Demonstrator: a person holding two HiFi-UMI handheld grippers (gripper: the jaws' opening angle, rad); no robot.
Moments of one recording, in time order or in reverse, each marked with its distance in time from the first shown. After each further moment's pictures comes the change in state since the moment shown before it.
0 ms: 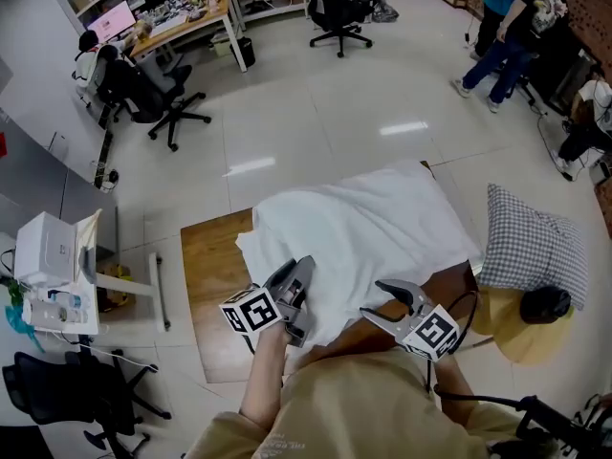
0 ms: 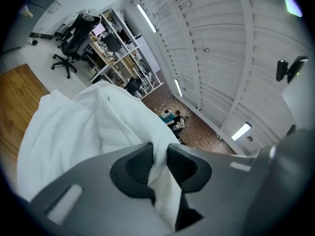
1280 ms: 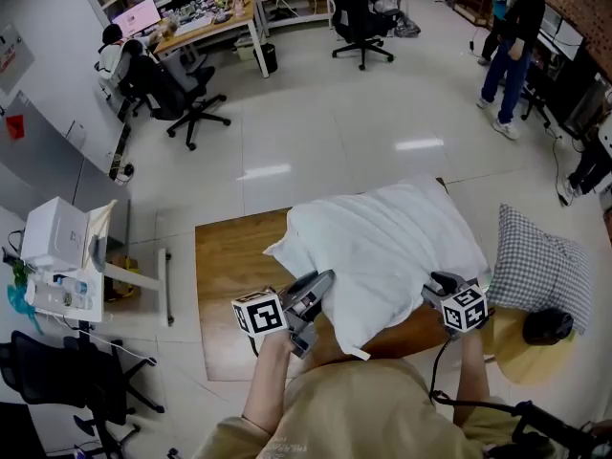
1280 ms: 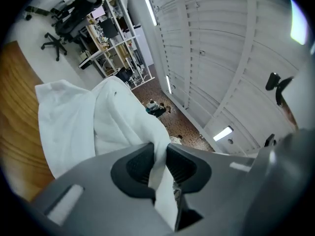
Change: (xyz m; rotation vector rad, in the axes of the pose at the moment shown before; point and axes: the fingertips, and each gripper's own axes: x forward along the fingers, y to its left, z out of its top) left arm 0.000 -0.042 -0.053 -0.049 0.085 -0.162; right arm -0.088 -0.132 -0.176 0.322 0.310 -0.250
